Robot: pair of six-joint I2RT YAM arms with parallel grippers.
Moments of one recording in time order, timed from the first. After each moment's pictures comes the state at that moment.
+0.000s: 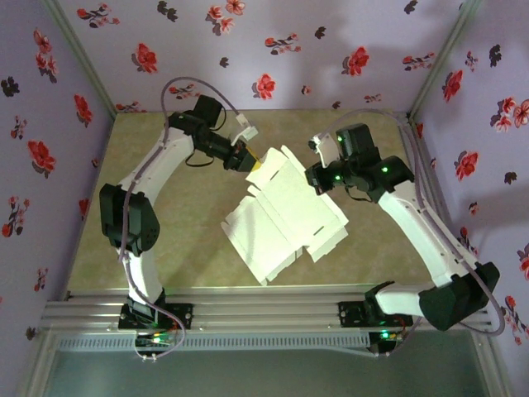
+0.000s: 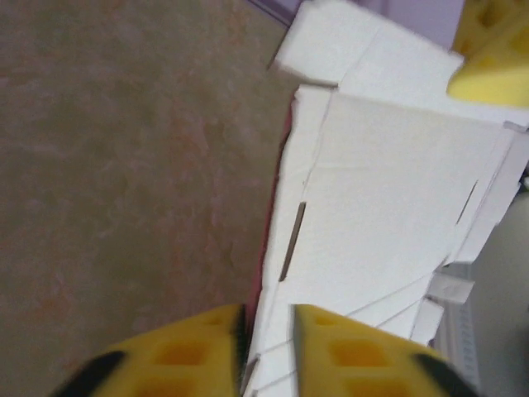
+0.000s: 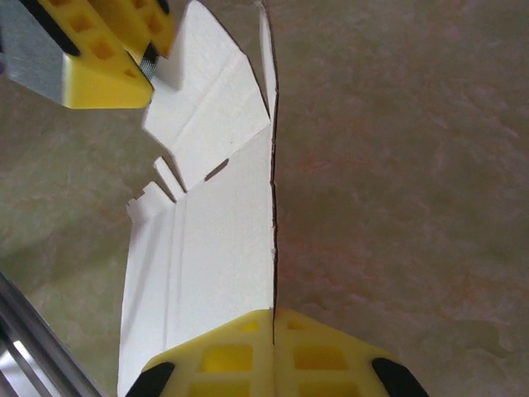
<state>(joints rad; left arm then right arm) -0.42 1.90 1.83 -1.04 0.93 0.47 0.47 1.27 1.35 -0.87 -0.32 0.00</state>
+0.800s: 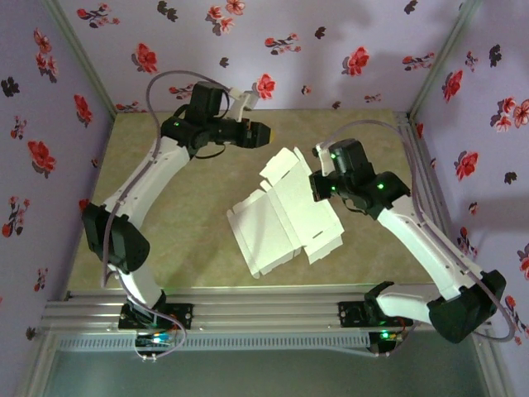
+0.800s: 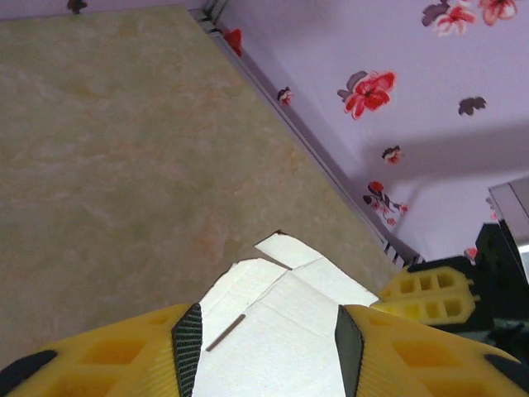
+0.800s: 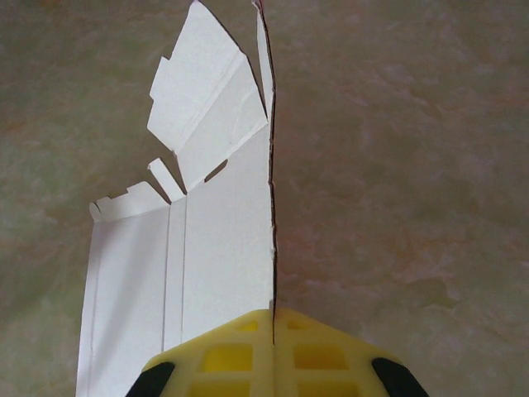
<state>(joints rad) -0.52 1.73 1.79 -0.63 0.64 -0.31 0.57 1.19 1.22 -0.79 -0.02 0.17</state>
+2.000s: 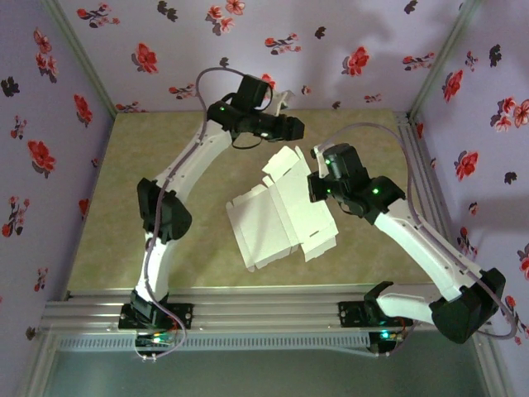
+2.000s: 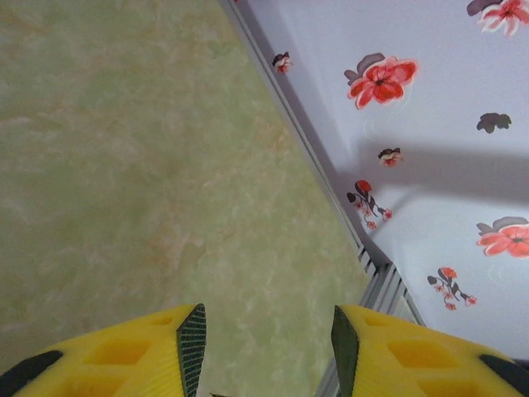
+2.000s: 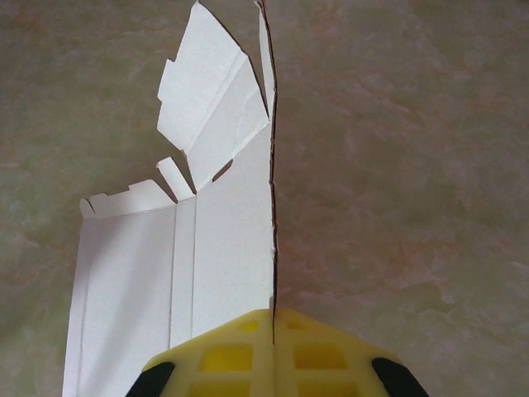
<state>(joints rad) -0.63 2.18 2.33 -0.86 0.64 -0.46 0.62 1.18 1.17 -0.73 0.07 0.22</state>
